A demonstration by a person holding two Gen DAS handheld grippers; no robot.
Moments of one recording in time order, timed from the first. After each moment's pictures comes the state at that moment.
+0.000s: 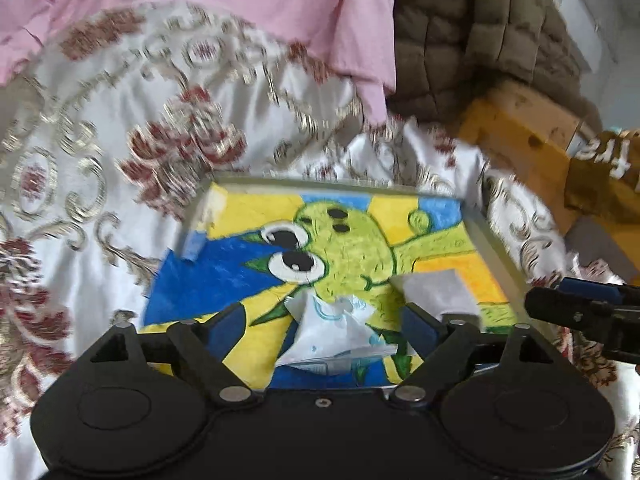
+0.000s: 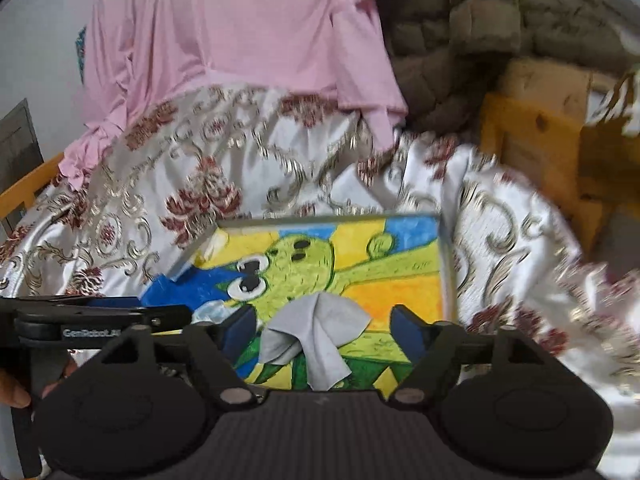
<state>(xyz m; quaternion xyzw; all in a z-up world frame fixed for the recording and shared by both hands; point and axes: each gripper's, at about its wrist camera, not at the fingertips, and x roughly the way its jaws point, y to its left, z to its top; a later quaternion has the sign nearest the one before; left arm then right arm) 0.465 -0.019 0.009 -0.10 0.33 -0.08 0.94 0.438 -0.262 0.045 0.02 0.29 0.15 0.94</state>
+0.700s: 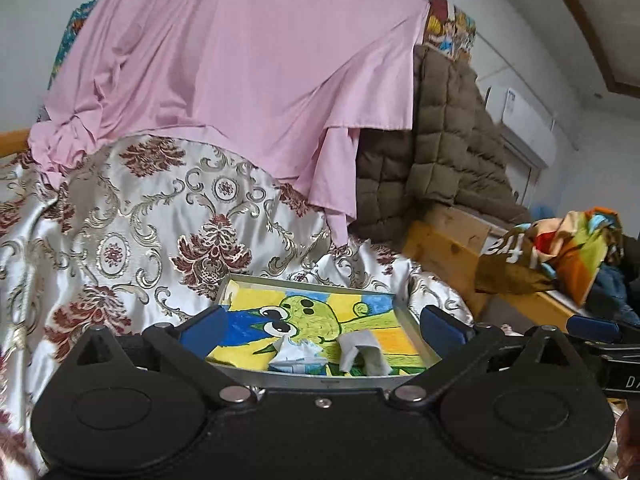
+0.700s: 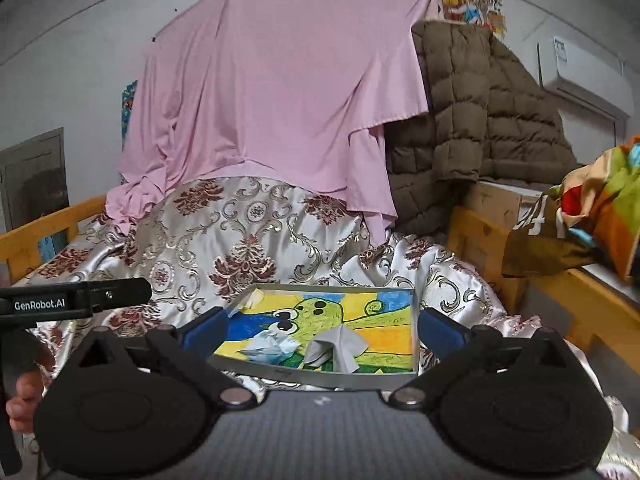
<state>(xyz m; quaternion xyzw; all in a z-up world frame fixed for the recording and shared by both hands) 0.256 0.002 0.094 -0.13 0.15 -0.08 0.98 0.239 -0.256 0.118 -0.02 0.15 0.13 0.98</state>
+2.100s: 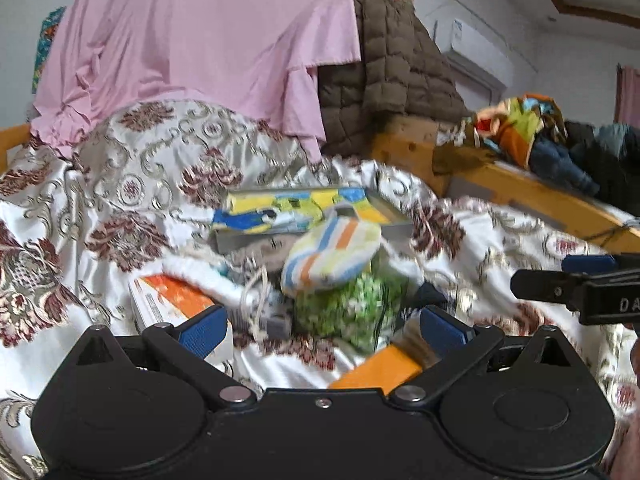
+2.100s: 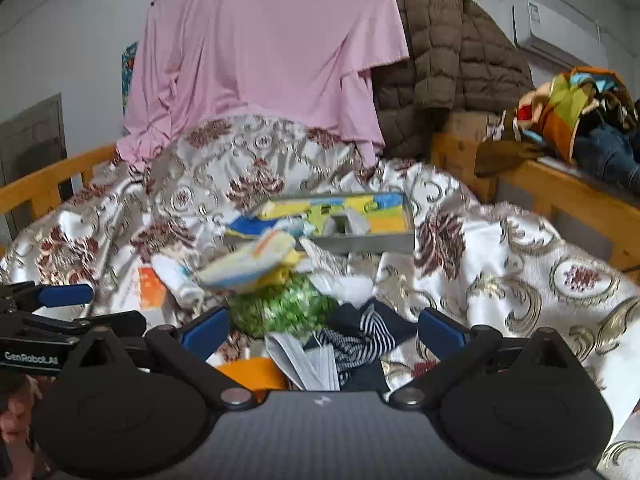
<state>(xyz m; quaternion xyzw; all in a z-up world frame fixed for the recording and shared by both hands) 0.092 0.000 0.017 -0.04 0.22 -0.13 0.97 0.090 -0.246 0.039 -0.01 0.22 0.10 0.97</state>
